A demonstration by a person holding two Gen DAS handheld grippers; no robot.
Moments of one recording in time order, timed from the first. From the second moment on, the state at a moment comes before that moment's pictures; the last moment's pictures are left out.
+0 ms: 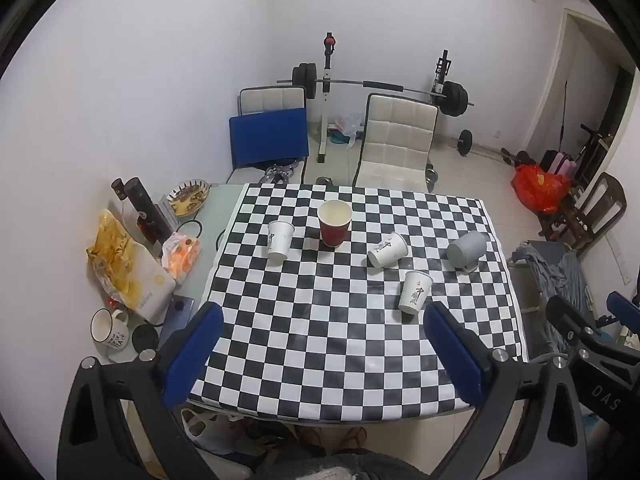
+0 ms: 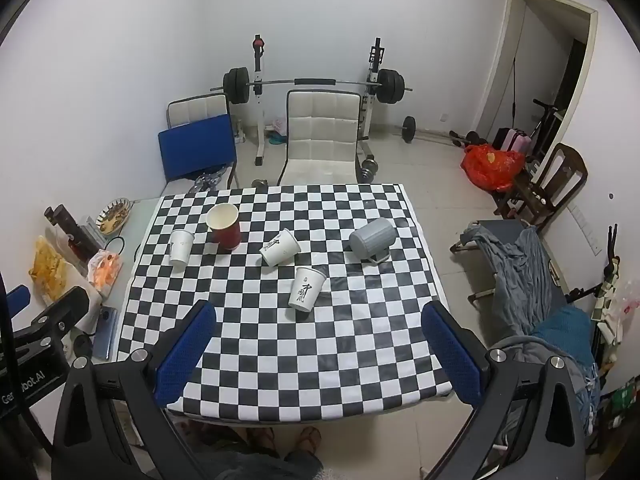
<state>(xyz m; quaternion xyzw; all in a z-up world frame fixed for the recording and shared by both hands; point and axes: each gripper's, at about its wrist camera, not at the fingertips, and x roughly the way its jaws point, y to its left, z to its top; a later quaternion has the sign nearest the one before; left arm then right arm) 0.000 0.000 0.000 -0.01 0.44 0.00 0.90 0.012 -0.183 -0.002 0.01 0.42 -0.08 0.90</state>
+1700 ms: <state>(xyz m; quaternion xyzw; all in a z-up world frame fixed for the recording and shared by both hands) 0.009 -0.002 0.021 -0.01 0.43 0.00 0.90 0.005 -0.183 0.012 0.01 0.41 -0.08 0.91</state>
